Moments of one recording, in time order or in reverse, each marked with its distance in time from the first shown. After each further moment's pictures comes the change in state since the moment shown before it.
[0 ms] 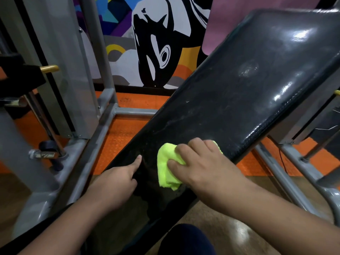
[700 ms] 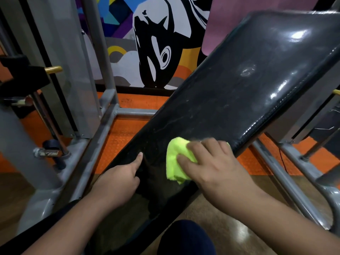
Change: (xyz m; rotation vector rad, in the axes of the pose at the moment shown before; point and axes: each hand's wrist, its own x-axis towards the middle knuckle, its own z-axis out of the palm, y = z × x) left_hand -0.004 0.000 0.007 -0.004 0.018 -0.004; right_hand -0.025 -0.004 -0.002 -0.007 0.154 0.109
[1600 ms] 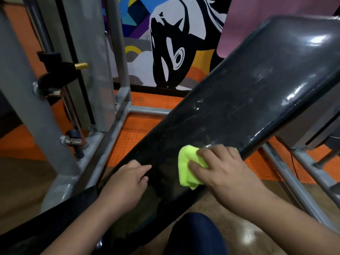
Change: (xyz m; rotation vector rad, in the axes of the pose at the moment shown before) left_hand -0.041 -0.031 0.020 -0.197 0.224 0.163; right_hand -0.008 -0.017 -0.001 0.025 -0.071 -0.094
